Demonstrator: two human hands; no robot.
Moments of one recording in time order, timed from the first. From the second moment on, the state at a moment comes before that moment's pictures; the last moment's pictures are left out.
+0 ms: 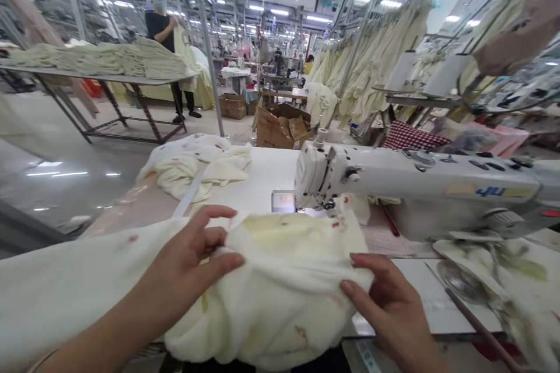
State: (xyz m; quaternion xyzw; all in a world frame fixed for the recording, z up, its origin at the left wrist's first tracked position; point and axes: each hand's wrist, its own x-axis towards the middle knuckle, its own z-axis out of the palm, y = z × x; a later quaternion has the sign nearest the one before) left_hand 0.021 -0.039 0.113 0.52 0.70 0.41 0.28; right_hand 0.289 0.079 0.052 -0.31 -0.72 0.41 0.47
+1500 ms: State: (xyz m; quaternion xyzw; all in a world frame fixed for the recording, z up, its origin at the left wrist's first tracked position) left_hand 0.054 0.101 0.024 0.70 0.70 0.13 0.00; right_hand 0.293 0.096 0.009 0.00 -0.95 0.04 0.32
